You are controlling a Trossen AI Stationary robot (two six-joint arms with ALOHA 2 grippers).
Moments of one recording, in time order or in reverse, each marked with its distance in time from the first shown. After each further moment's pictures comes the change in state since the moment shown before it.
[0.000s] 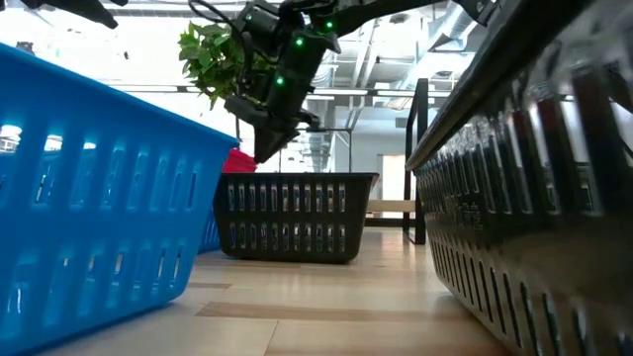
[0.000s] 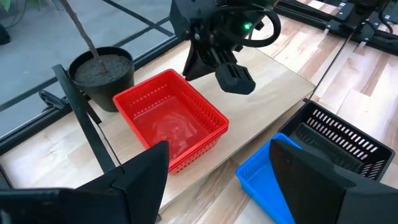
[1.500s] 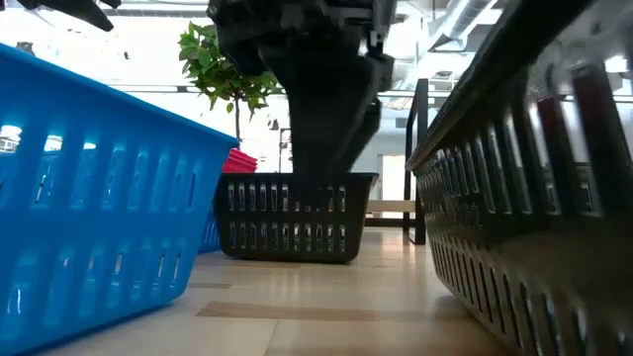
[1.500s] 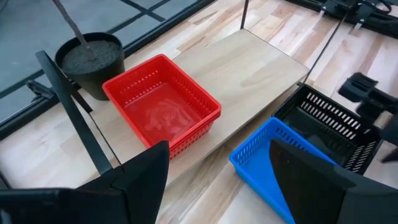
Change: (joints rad) left arm 0.000 0.001 0.000 0.044 0.060 0.051; right arm 0.528 -0.045 -0.208 -0.184 -0.289 0.341
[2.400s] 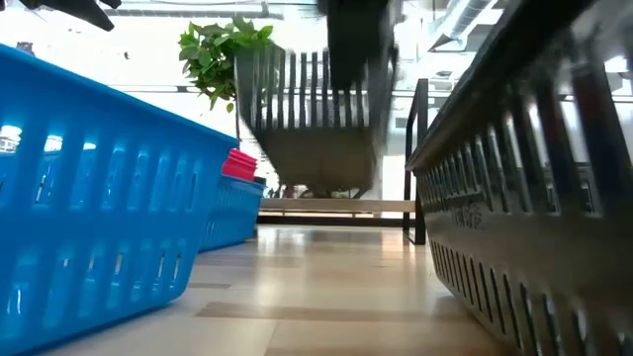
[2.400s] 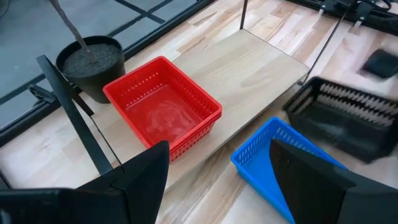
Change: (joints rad) left arm 0.000 0.000 0.000 -0.001 -0.004 0.019; right arm 0.014 -0.014 0.147 -0.239 -0.017 -0.037
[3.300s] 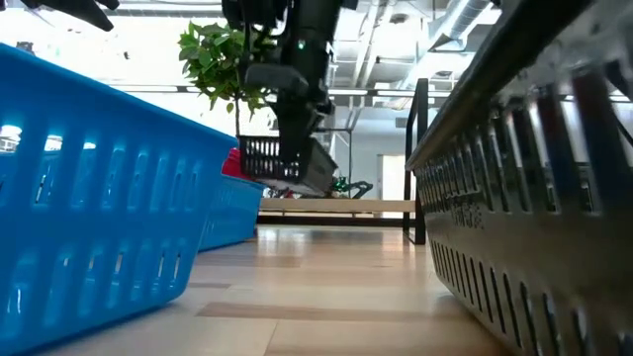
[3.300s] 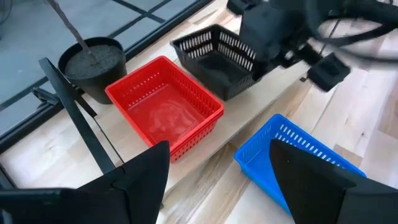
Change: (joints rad) left arm 0.000 0.000 0.000 -0.008 0.006 0.018; right arm -0.366 0.029 0.082 0.050 0.178 -0.295
